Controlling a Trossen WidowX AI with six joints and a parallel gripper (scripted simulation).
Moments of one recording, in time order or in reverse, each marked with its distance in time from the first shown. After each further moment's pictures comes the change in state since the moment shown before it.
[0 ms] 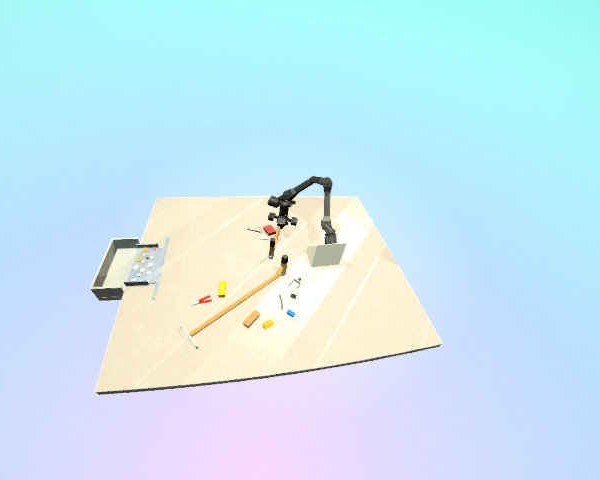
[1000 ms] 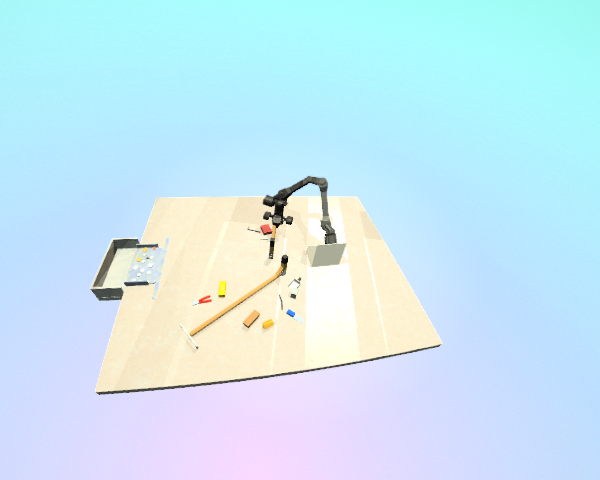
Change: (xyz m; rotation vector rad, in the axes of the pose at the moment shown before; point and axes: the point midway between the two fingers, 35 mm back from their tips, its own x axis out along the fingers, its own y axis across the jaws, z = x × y) arm -0.001 -0.030 0.001 0.000 -0.002 -0.004
